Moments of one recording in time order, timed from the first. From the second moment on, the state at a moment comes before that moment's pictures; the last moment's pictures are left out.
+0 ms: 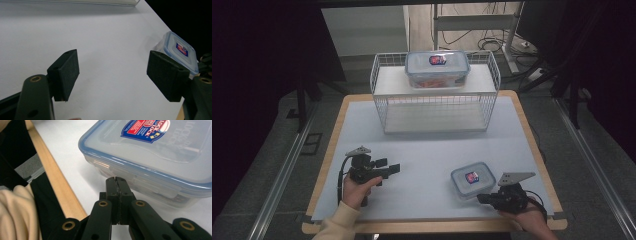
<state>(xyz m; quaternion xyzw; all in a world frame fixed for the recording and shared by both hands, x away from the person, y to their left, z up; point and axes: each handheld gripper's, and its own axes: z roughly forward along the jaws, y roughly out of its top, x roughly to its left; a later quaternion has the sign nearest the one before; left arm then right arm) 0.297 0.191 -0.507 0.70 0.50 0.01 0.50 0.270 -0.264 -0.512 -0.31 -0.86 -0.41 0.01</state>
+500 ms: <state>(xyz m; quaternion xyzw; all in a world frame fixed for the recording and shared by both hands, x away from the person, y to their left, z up) 0.297 0.192 -0.508 0.70 0.50 0.01 0.51 0.299 -0.230 -0.512 -0.32 -0.86 -0.41 0.01</state>
